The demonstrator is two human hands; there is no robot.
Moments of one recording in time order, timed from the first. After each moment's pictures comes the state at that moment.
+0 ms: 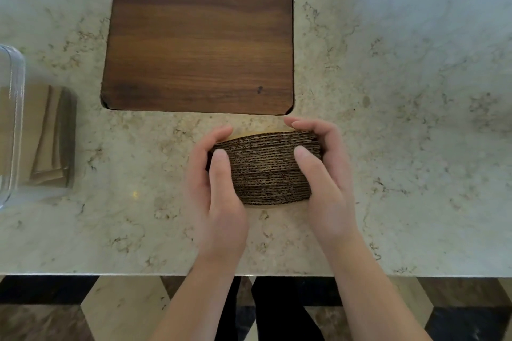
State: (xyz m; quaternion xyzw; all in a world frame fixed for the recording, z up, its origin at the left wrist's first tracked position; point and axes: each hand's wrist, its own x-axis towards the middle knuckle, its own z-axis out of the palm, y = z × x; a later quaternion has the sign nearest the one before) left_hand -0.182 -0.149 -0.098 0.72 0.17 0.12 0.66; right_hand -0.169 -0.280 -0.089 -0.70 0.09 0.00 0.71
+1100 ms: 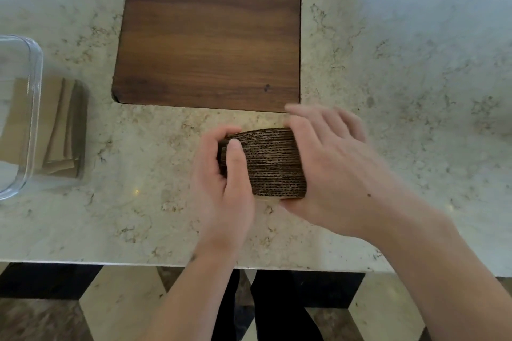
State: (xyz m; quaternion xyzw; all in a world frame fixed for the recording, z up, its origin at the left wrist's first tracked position) left_hand -0.177 -0.146 -0.101 0.77 0.14 0.11 0.62; right_hand -0.145 -0.306 -0.046 -0.96 -0.23 0.10 0.12
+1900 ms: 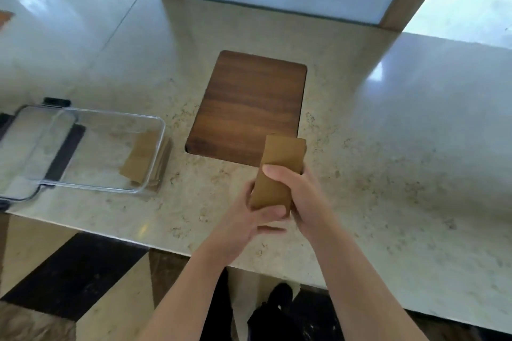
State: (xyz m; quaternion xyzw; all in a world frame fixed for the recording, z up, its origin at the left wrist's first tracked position) left_hand -0.191 -0.132 -0.008 0.55 0.17 -0.26 0.78; right_hand -0.138 -0.272 0.026 -0.61 0.19 0.26 0.72
